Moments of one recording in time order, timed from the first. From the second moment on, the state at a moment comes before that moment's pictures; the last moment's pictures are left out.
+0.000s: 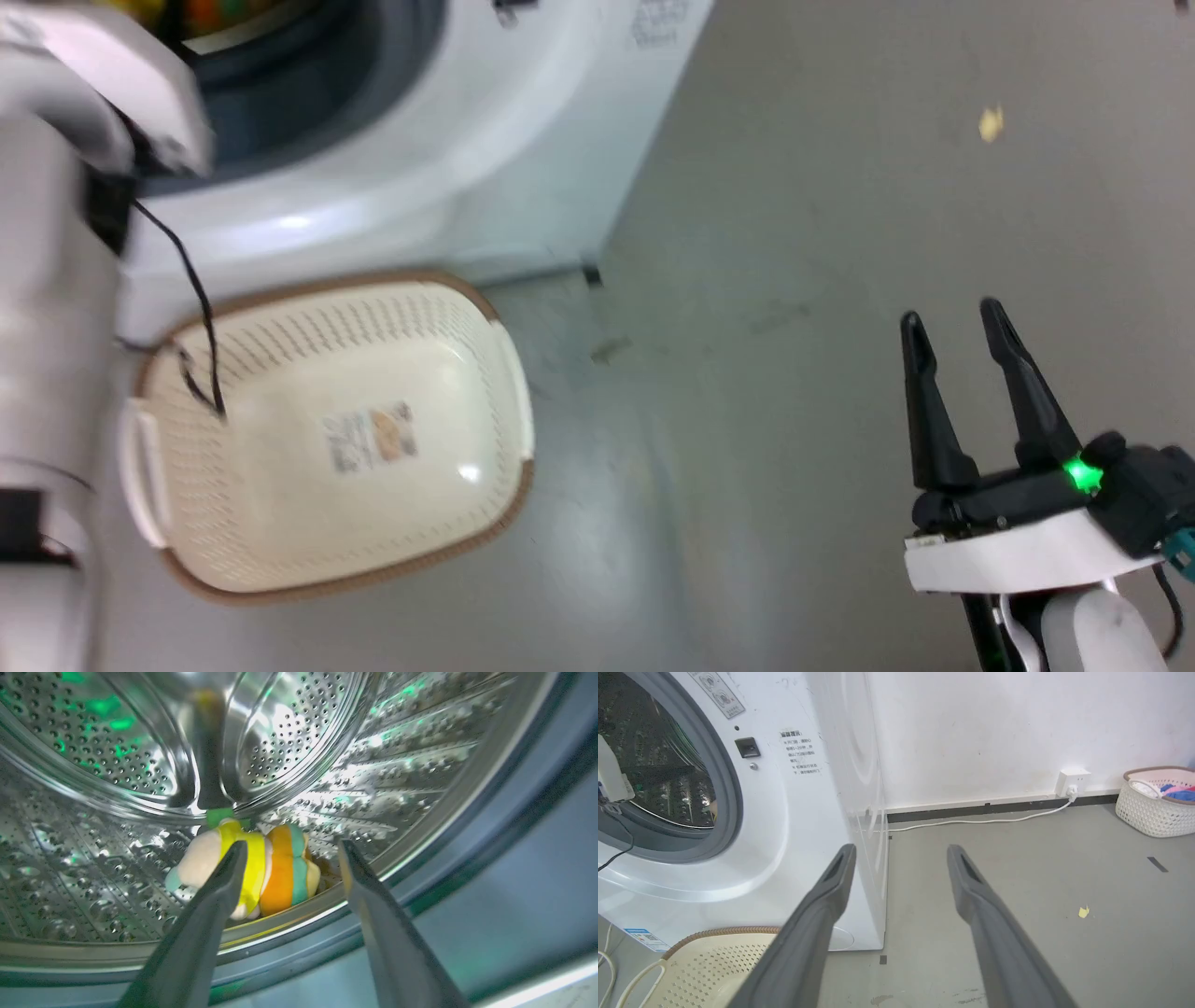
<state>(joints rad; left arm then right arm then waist) -1.25 0.41 -0.31 1.06 -0.25 -0.13 -0.14 -0.16 -0.05 0.07 -0.07 0.24 0.13 -0.26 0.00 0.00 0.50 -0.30</state>
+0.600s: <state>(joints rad) -0.53 0.31 -0.24 0.43 -0.34 -0.03 -0.26 -0.03 -0.05 0.04 -0.02 0.14 0.13 -0.26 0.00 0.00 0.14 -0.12</state>
